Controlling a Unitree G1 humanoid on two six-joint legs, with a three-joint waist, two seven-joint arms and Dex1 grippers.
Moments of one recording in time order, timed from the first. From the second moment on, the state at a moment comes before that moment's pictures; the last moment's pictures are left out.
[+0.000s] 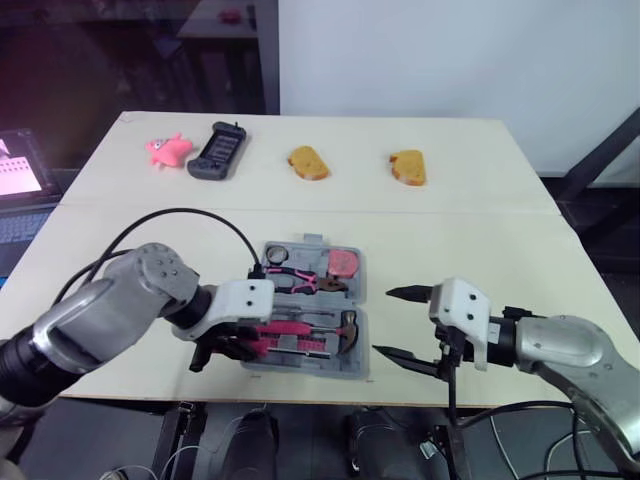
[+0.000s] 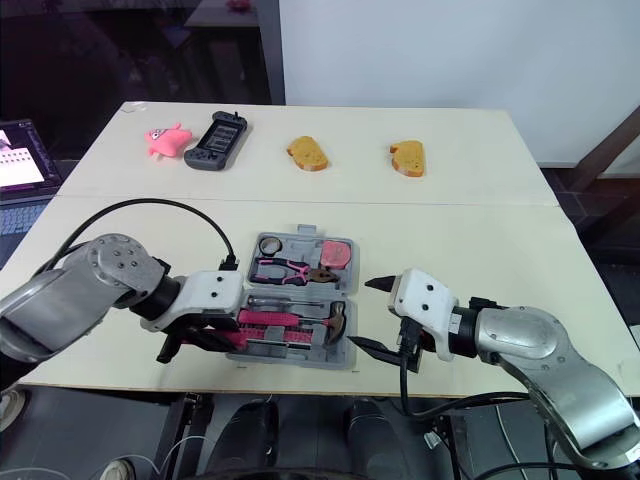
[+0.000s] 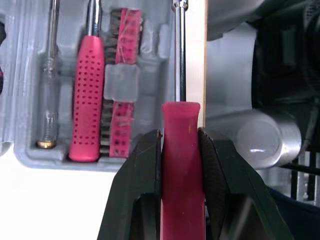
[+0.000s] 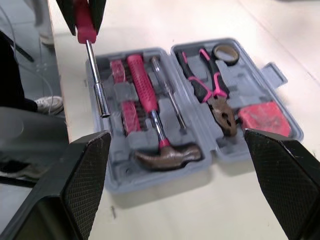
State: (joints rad) left arm -0.66 1.06 -0.56 -0.60 -0.23 1.03 -1.32; right arm 0.04 -0.88 -0.06 -0.76 0.47 0.61 0.82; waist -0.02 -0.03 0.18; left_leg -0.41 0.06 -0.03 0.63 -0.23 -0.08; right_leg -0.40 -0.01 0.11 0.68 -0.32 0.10
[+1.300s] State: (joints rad) left arm -0.80 0.78 -0.89 -0.43 -0.16 1.15 -1.12; right arm 0.07 -0.88 0.01 -0.77 0.46 0.60 0.83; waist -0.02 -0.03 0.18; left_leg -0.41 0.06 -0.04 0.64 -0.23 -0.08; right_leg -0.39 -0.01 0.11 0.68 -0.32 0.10
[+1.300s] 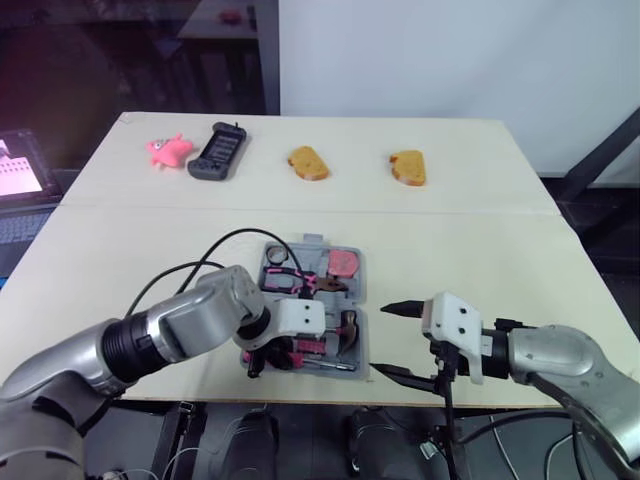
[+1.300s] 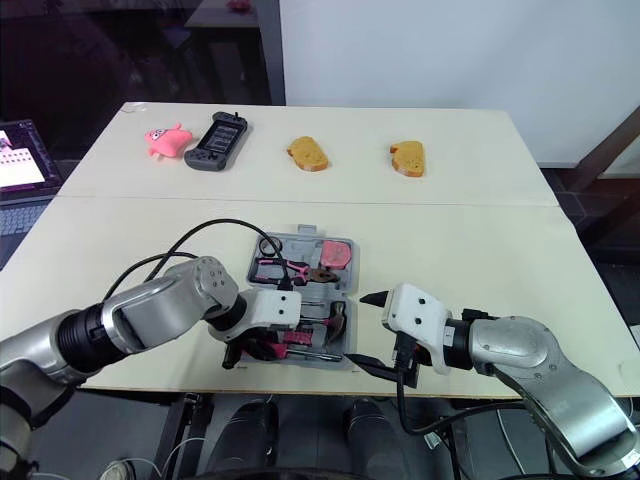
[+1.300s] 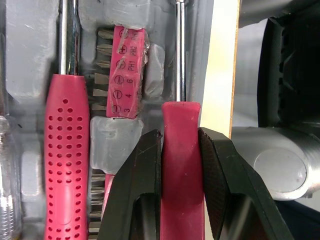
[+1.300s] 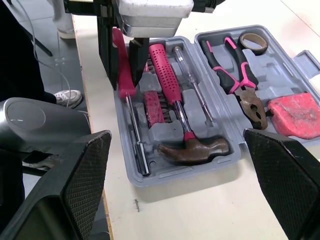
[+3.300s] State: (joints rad) left arm -0.55 0.79 -0.62 -0.35 -0.18 0.83 -1.13; right arm 0.05 -0.88 0.04 -0.78 0.45 0.63 0.78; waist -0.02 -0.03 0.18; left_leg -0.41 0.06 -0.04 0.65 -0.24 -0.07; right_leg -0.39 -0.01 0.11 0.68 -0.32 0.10
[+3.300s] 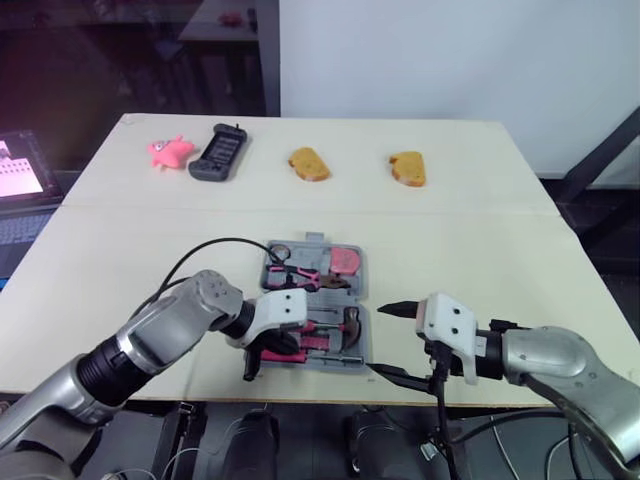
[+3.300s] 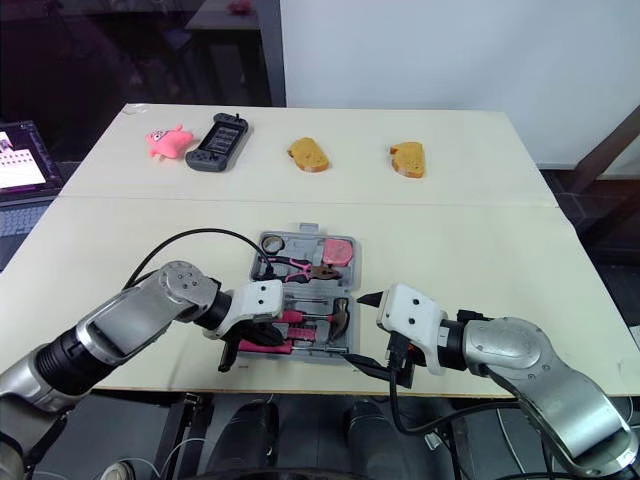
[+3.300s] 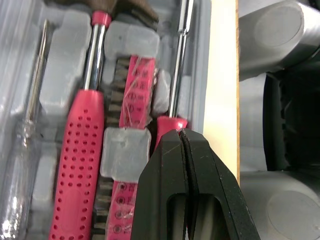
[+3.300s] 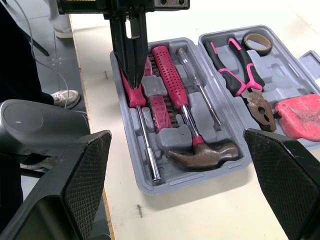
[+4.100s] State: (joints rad) left arm -0.40 0.79 -0.32 -0.32 -0.33 0.76 -1.17; right arm 0.04 -0.82 0.03 -0.76 0.45 0.68 0.71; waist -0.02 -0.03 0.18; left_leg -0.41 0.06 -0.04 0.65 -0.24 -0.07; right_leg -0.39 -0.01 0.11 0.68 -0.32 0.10
